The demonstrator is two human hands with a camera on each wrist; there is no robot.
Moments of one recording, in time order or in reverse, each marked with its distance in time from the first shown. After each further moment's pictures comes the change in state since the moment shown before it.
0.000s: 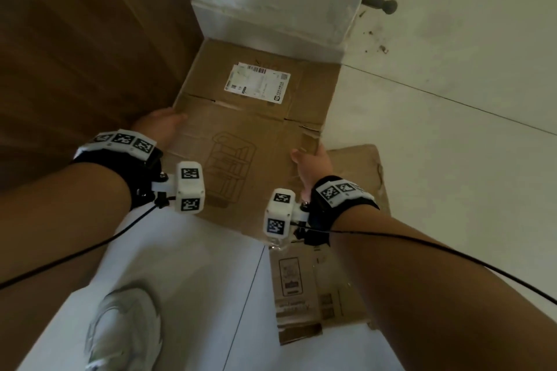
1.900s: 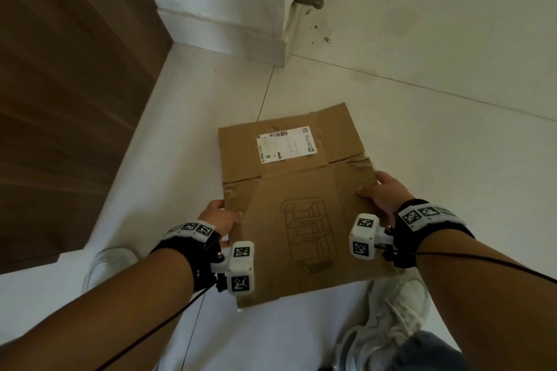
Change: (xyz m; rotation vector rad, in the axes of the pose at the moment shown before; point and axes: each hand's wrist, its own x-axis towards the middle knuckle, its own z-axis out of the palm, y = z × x) left_hand -0.195 -0.071 0.161 -0.319 -0.300 -0.346; right_hand -0.073 0.047 -0.255 -0.445 0.093 0.025
